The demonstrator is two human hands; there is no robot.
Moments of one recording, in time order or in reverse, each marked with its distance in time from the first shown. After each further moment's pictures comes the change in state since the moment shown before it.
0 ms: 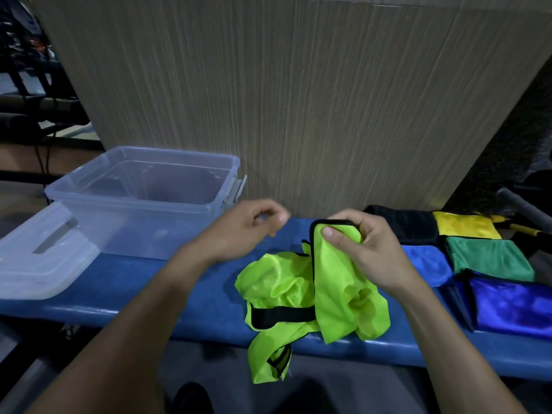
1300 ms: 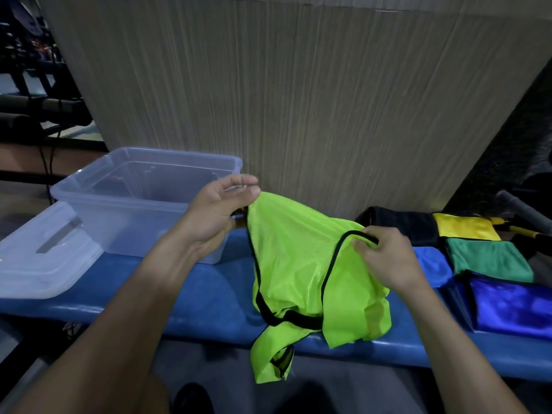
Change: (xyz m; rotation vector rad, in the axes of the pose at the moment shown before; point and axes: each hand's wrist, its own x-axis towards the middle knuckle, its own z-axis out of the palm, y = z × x) left_hand -0.005 0.002 -0.027 -0.727 0.269 -0.161; right_hand -0.002 0.042 -0.023 -0.639 0.223 0.321
